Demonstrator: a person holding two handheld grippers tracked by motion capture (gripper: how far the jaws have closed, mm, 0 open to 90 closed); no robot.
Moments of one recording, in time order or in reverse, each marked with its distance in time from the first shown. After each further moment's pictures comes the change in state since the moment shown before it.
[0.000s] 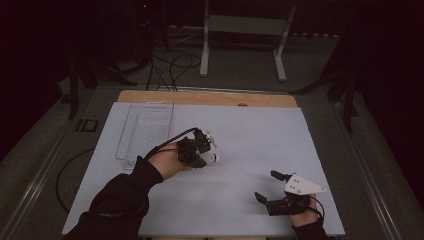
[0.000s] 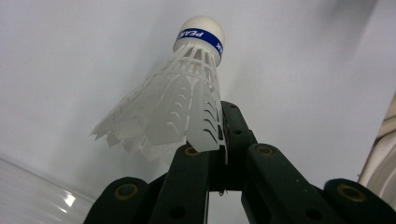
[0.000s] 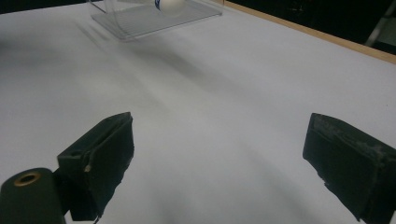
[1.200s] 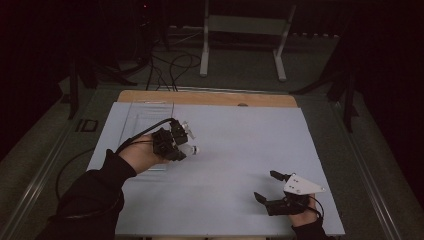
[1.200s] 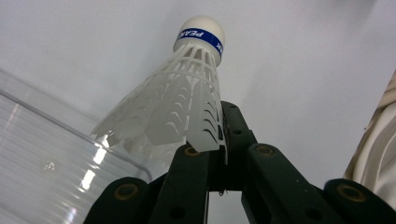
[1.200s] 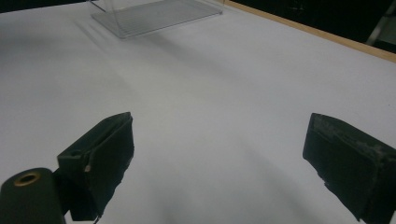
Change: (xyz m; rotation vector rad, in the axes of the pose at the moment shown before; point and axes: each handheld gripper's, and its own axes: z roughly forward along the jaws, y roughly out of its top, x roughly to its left) left arm 0.020 -0.034 -0.051 0.012 0.054 -0.018; right arm 0.000 0.000 0.001 0.007 0.002 -0.002
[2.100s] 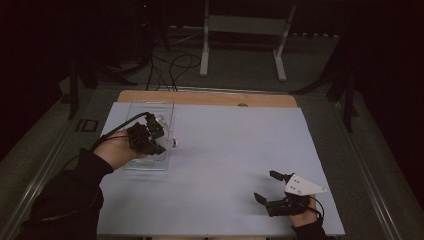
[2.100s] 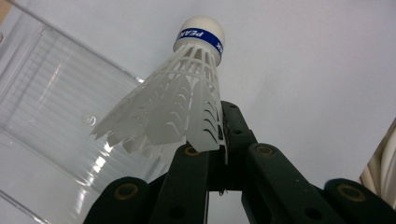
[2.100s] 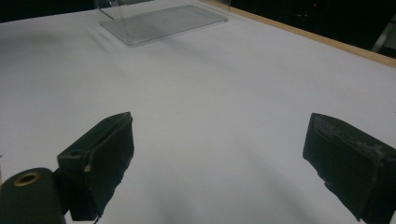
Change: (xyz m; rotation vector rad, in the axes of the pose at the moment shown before) left arm 0.029 -0.042 -0.020 -0.003 0.048 -0.055; right arm 0.001 0.001 -0.002 -0.026 0.021 0.001
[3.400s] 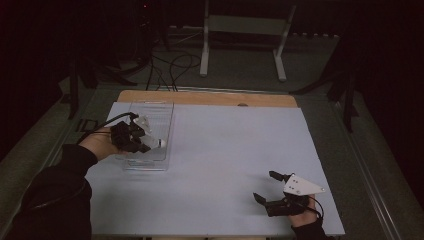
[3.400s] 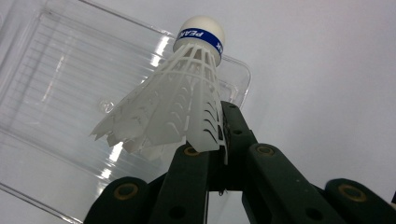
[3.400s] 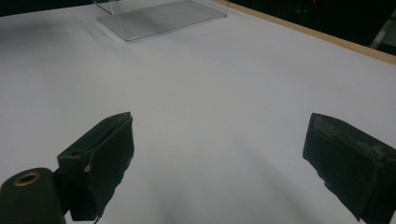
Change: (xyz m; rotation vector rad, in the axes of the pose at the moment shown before) left arm 0.047 -0.043 0.020 -0.021 -0.052 0.114; right arm 0.001 0.000 0.001 0.016 -0.008 -0.006
